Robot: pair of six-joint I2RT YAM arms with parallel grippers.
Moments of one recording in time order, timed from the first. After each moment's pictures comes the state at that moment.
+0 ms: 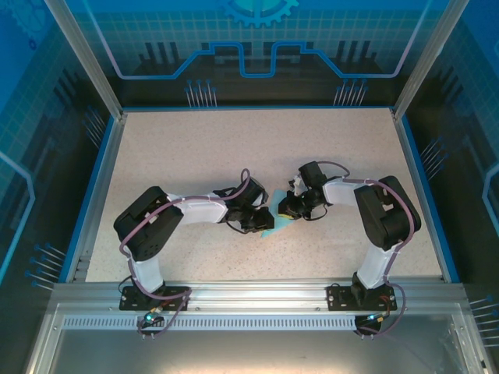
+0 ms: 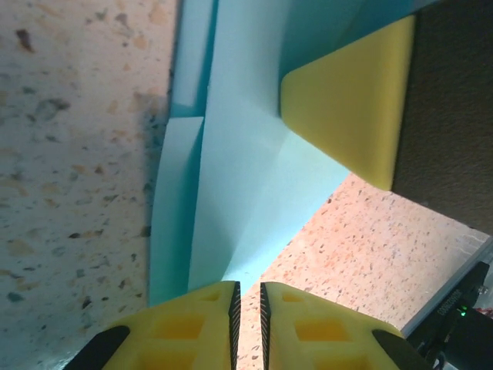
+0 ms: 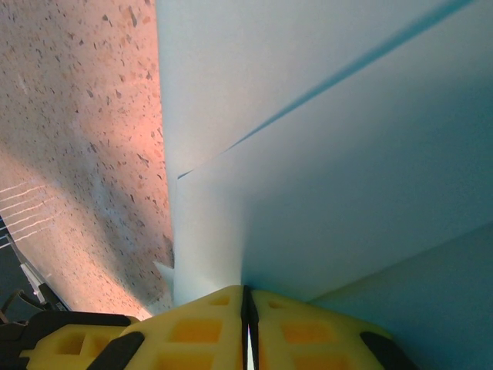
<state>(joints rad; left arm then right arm) -0.76 1.82 0.96 -0.18 0.42 -0.90 0.37 1.81 0.88 -0.32 -0.61 0.61</state>
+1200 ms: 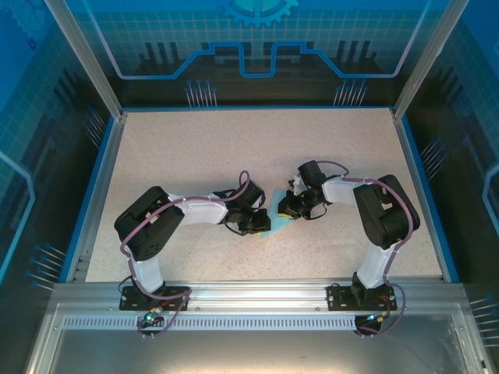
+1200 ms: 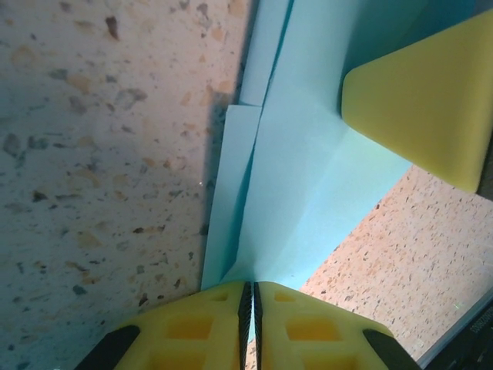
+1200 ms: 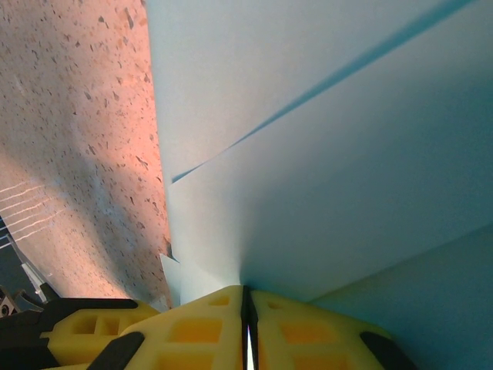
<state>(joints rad) -0.76 1.82 0.95 -0.20 0.37 -0.89 0.37 1.82 0.90 -0.35 -0.61 0.61</state>
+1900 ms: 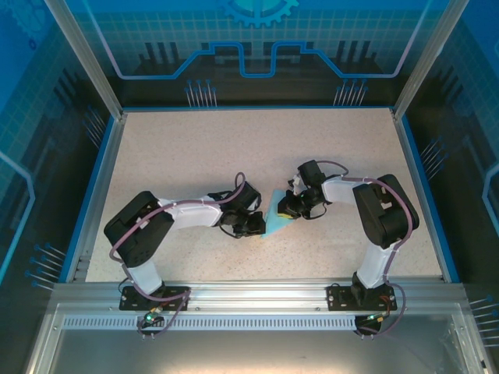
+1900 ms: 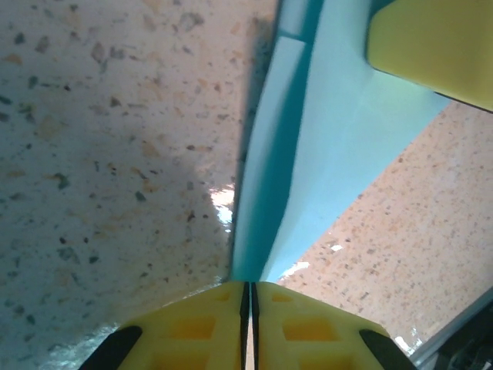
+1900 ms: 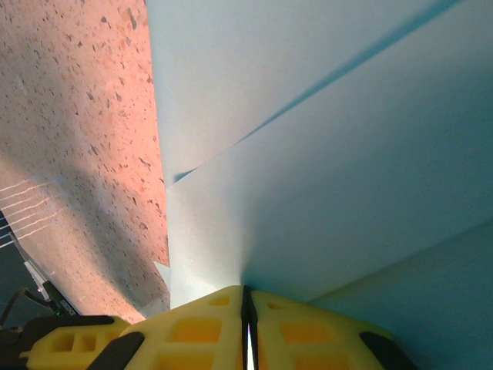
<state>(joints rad) -0.77 1.74 0.92 -0.28 0.35 -0.87 0.37 1.83 0.91 -0.35 -0.62 0.61</state>
